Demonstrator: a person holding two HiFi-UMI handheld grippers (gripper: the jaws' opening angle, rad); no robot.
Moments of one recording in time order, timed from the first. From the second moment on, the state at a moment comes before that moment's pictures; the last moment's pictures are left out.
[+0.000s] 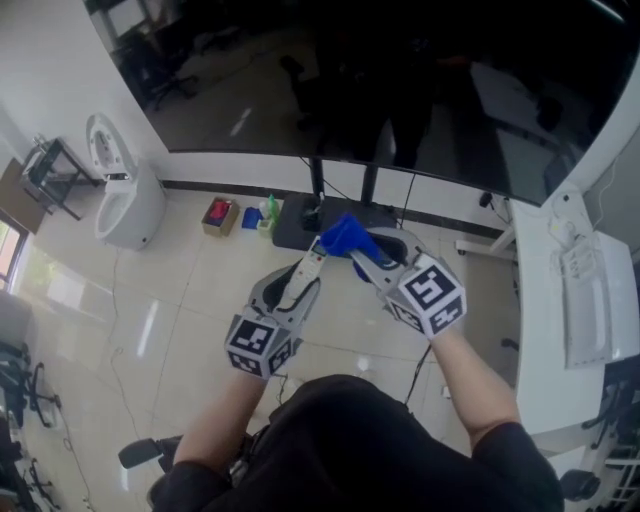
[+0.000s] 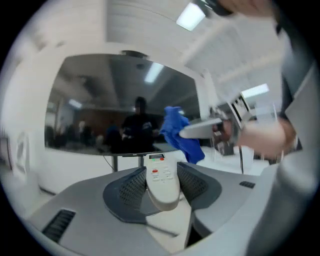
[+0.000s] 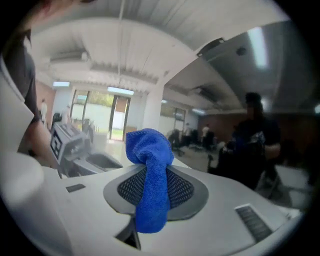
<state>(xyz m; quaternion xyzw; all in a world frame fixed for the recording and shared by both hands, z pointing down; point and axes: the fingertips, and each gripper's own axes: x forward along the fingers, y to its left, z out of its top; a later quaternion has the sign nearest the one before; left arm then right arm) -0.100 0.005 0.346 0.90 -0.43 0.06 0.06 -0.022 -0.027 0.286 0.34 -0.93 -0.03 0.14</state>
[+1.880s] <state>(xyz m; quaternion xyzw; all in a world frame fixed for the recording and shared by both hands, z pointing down) -0.098 0.023 0.307 0.79 -0.18 -0.38 0.45 -0.044 -0.017 0.297 0.26 -0.96 0.11 0.01</state>
